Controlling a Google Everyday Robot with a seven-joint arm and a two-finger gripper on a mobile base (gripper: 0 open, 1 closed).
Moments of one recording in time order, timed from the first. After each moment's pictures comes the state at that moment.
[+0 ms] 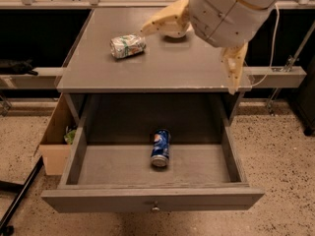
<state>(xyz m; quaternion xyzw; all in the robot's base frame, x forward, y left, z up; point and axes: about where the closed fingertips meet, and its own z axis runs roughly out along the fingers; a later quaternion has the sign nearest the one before) 0.450 -0.056 1.012 -0.95 0.19 -0.13 0.19</state>
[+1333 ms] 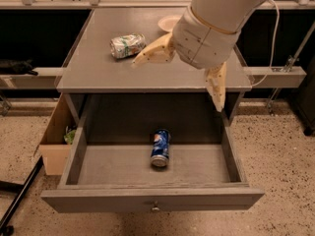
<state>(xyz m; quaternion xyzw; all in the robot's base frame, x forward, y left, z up) 0.454 -0.039 0.955 -0.97 0.17 -0.03 0.16</state>
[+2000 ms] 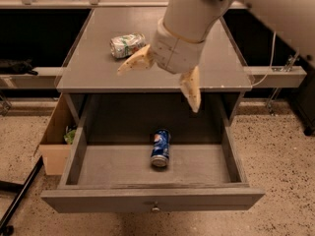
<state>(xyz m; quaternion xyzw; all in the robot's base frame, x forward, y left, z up) 0.485 -0.008 0.918 -0.97 0.16 0.01 0.16</state>
